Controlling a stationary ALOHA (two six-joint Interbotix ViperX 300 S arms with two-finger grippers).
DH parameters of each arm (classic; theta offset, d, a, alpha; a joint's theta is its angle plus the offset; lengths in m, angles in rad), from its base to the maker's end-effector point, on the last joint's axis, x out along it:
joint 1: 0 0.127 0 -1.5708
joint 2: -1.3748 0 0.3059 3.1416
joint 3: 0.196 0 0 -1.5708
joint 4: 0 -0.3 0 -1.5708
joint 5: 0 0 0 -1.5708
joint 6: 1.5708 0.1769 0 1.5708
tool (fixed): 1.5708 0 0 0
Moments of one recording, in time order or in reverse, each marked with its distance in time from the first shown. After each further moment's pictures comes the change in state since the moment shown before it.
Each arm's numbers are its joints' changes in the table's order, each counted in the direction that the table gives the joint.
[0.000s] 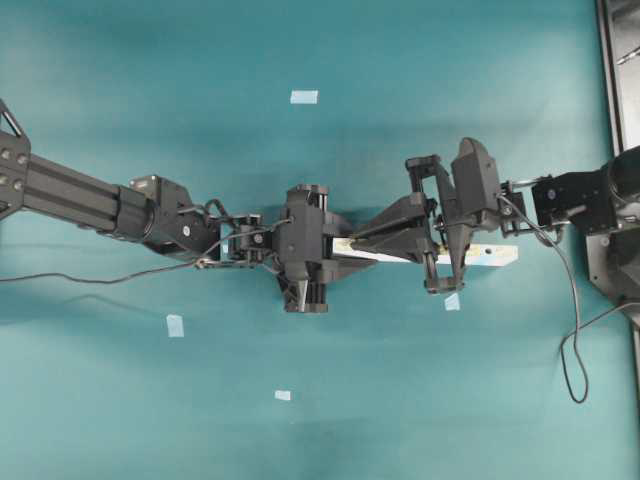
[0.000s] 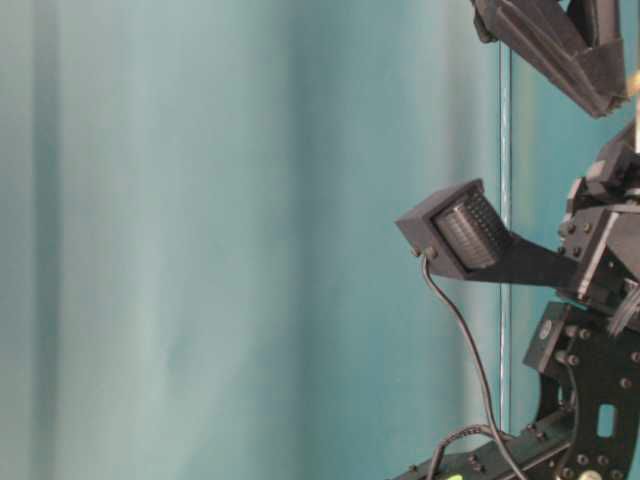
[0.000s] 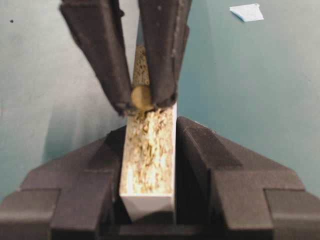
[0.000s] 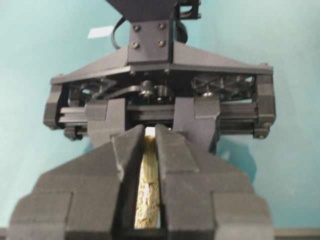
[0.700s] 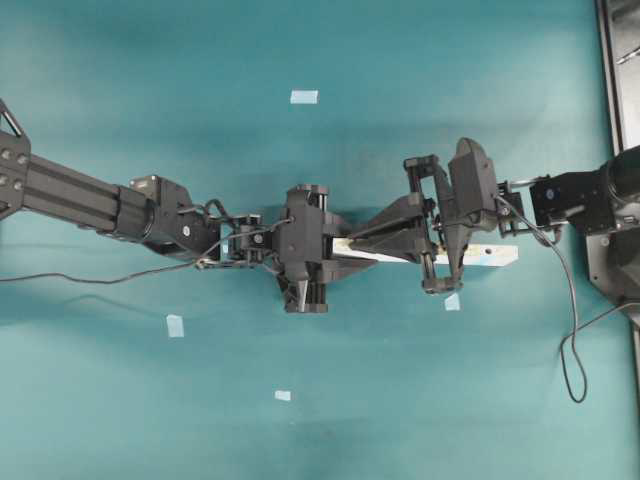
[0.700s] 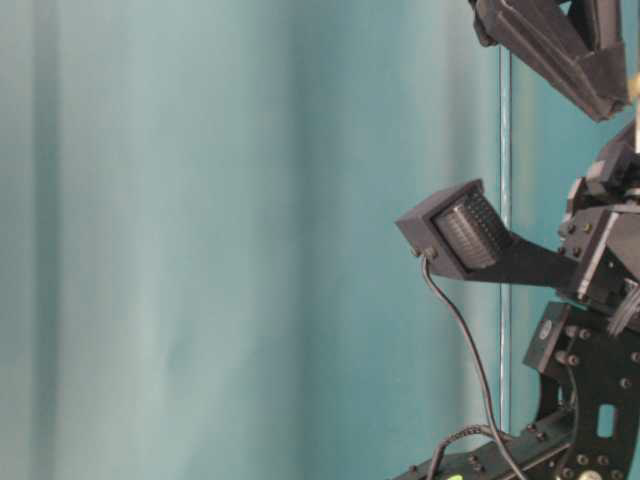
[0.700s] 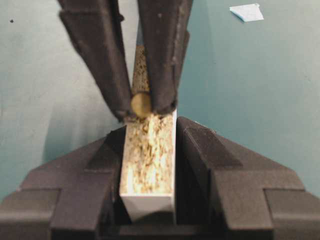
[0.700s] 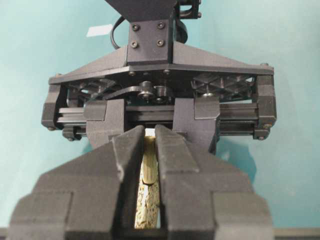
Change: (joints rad) left arm 0.000 0.000 0.000 0.002 0.000 0.000; right arm 0.002 0.000 0.008 -0.002 0.008 0.000
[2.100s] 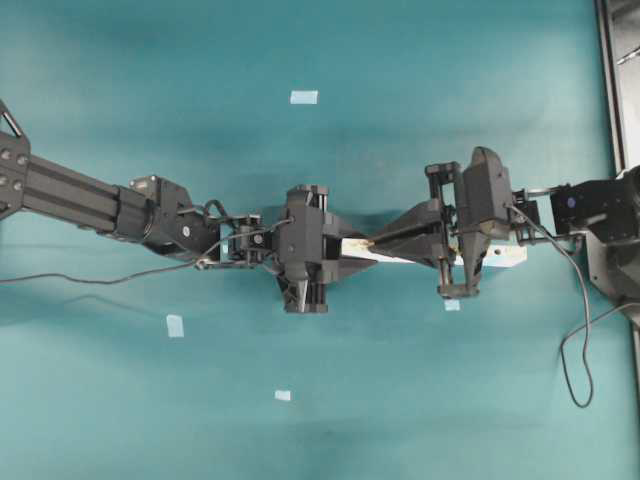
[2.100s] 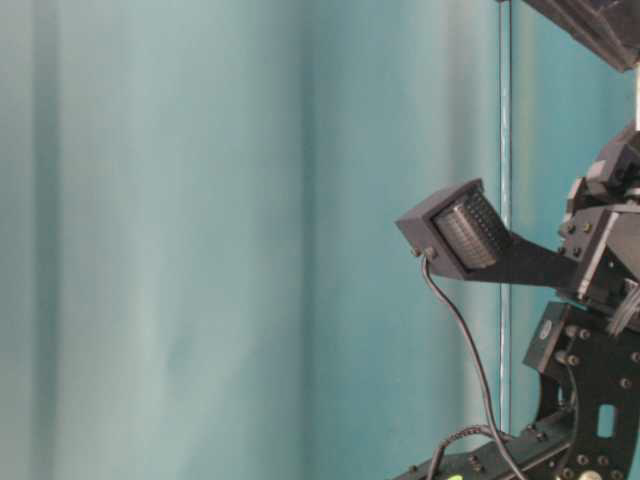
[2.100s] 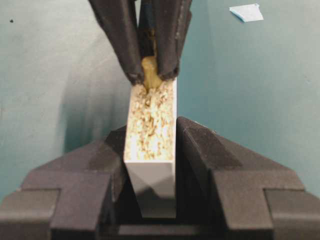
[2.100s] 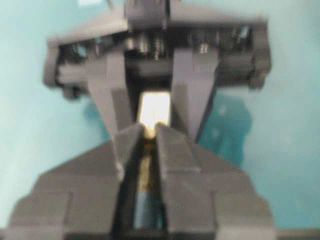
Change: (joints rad) left arm 0.000 -0.002 0.000 0.002 -0.002 0.000; right arm 0.060 -0.066 -0.064 -0.095 0.164 -0.025
